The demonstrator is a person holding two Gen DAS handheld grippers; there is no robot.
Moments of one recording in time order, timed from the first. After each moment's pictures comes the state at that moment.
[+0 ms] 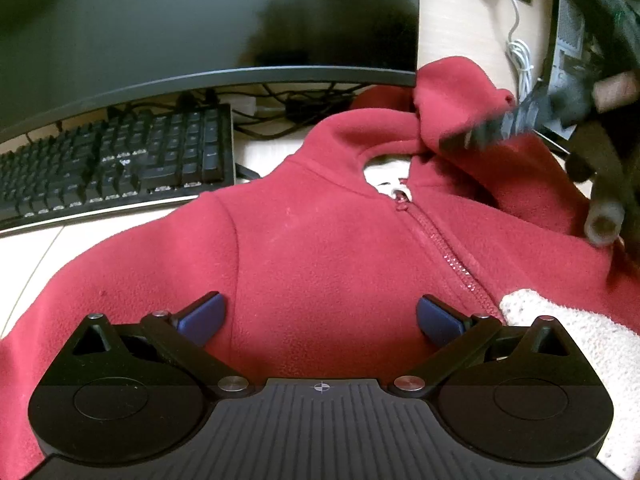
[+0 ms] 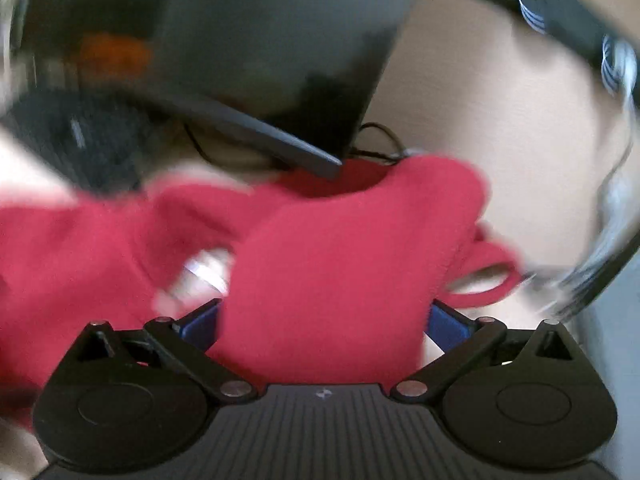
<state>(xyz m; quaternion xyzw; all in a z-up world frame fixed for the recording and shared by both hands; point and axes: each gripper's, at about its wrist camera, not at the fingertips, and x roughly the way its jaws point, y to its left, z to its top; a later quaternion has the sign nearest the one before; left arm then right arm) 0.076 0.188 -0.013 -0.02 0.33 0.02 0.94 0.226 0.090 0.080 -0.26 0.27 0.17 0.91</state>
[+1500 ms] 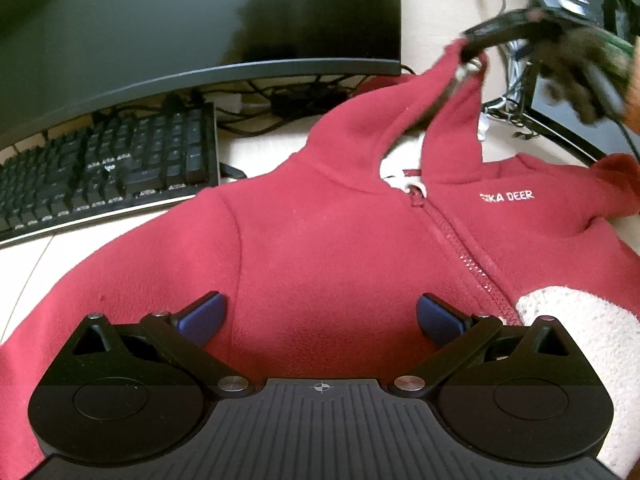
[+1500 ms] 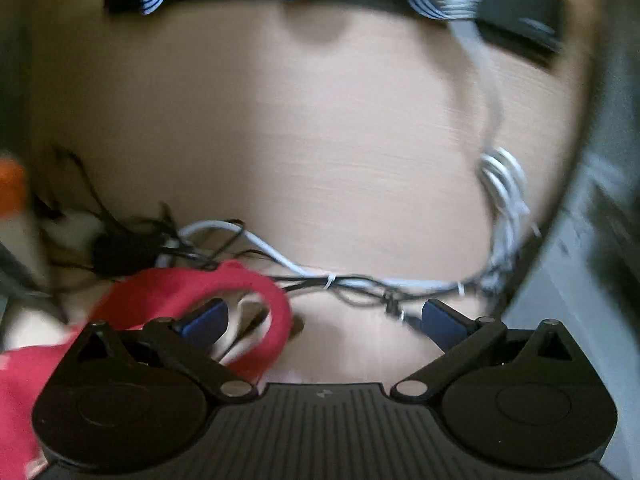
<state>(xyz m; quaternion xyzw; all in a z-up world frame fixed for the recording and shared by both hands) 0.083 0.185 -0.014 0.00 0.34 0.01 0.94 0.339 -0.046 0.146 -0.05 0.28 0.10 0.95</state>
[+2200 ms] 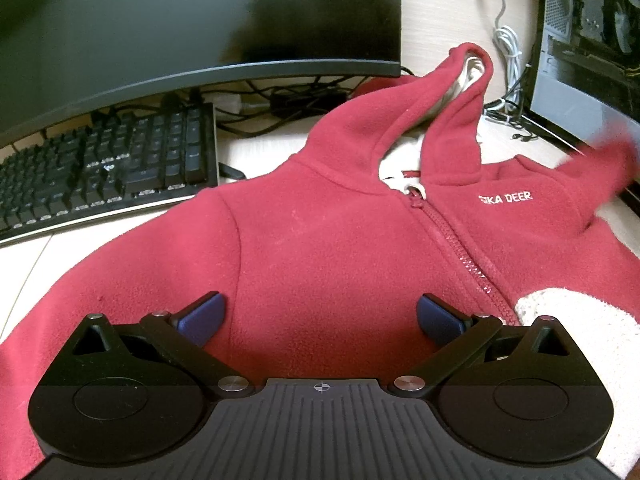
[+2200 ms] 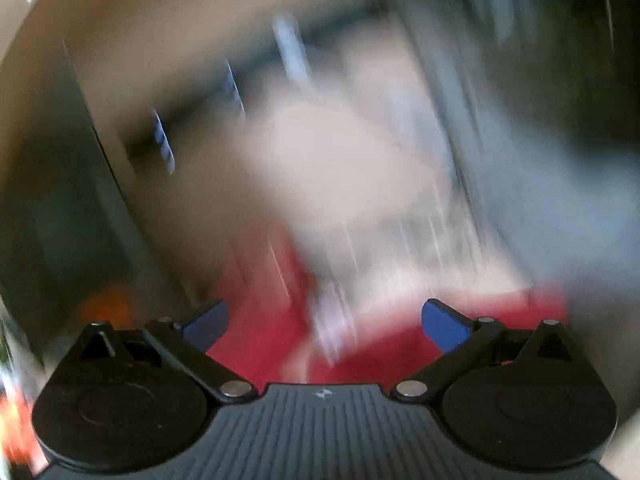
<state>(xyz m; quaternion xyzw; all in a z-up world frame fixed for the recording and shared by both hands) 0.082 0.186 -0.014 0.00 0.34 0.01 0.94 0.206 -0.182 0.162 0.22 0.16 0.15 0.95</state>
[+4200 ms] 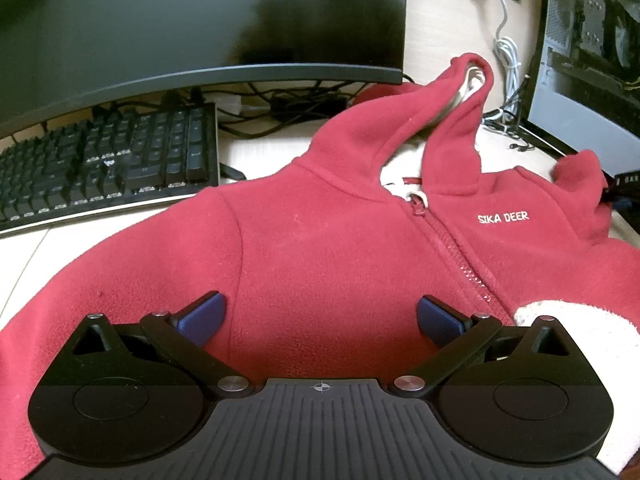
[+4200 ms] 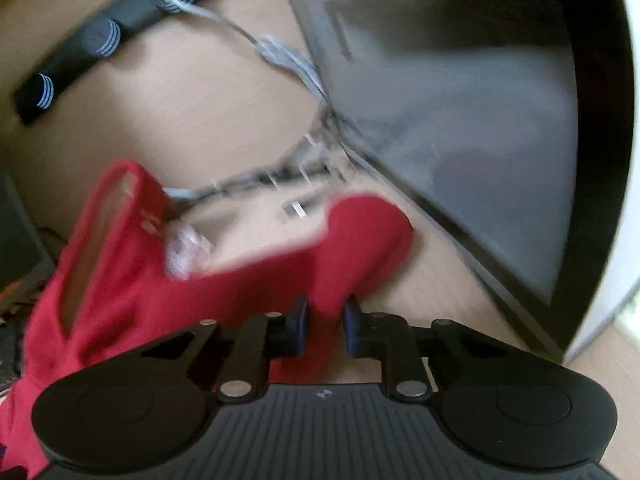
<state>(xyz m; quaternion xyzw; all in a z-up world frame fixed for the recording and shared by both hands) 0.081 0.193 -0.014 -0.02 0.33 0.00 0.94 0.199 -0.183 0.052 0.17 0.27 0.01 0.95</state>
